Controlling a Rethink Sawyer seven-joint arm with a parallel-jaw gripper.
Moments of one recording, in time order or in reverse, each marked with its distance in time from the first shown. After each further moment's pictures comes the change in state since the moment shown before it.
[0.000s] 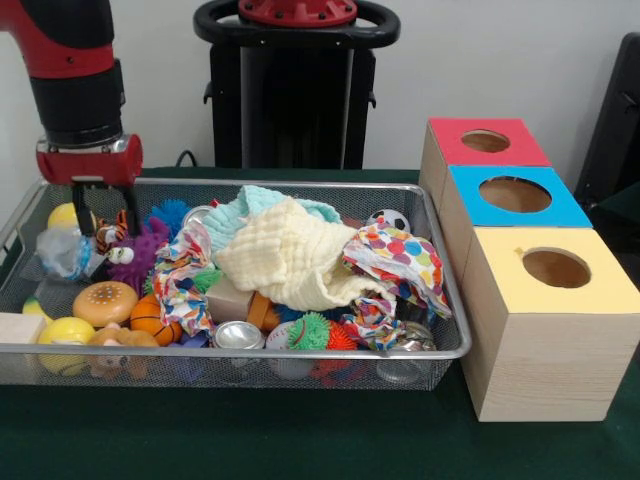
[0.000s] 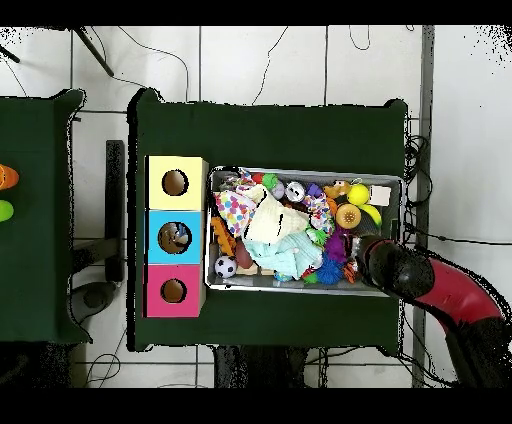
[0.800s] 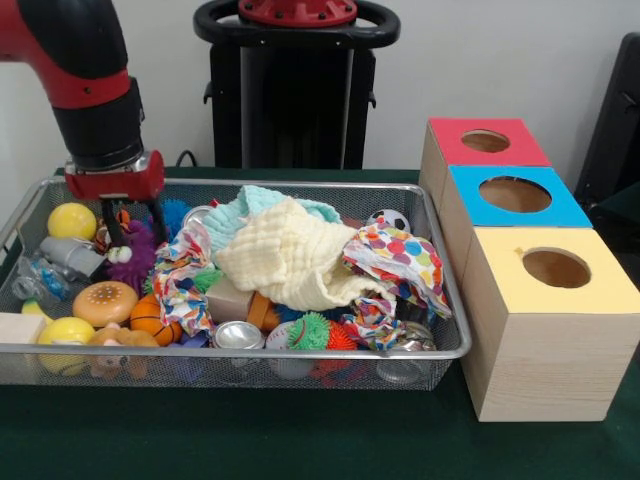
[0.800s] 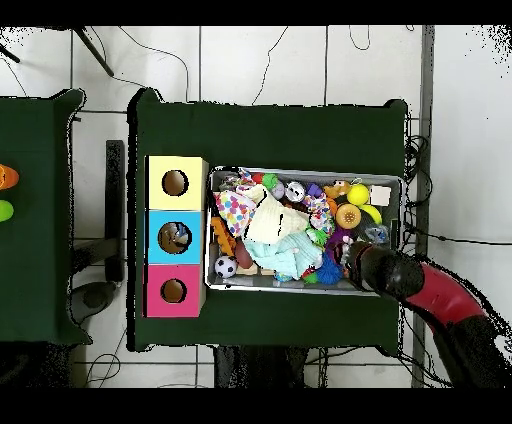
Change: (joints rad) arm -0.026 0.103 -0.001 -0.007 0.016 0.021 0.000
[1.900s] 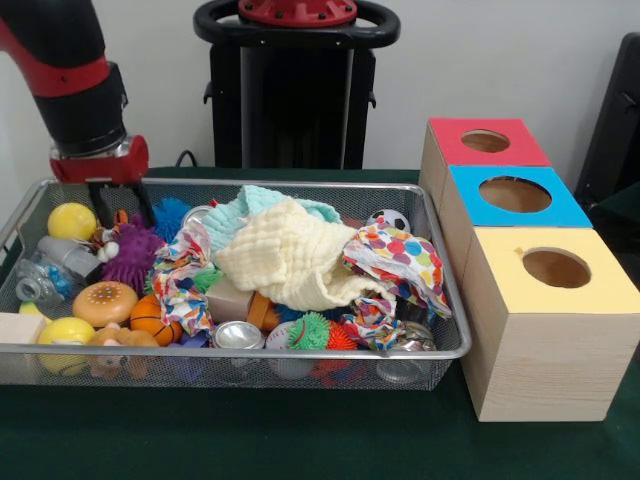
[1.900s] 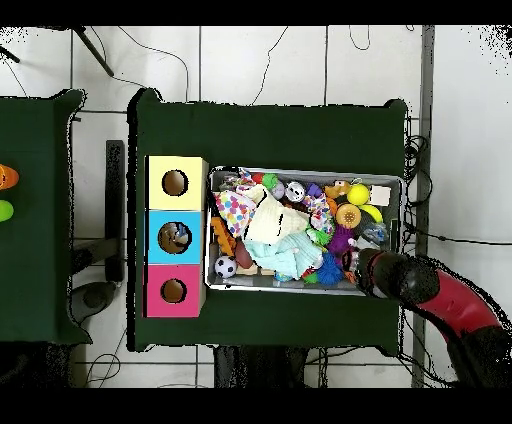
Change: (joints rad) arm -0.027 -0.053 0.006 0.014 0.003 0.093 0.000
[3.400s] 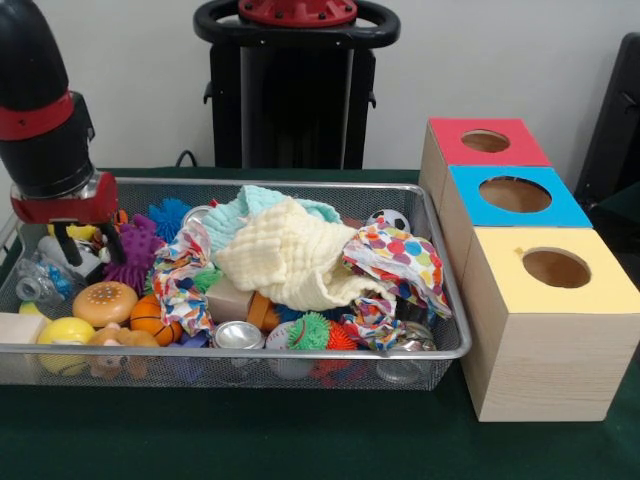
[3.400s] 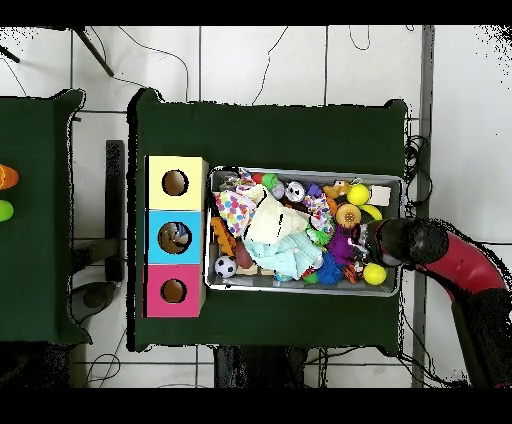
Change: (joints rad) arm 0.070 0.112 -0.008 -0.271 0.004 0.186 0.000
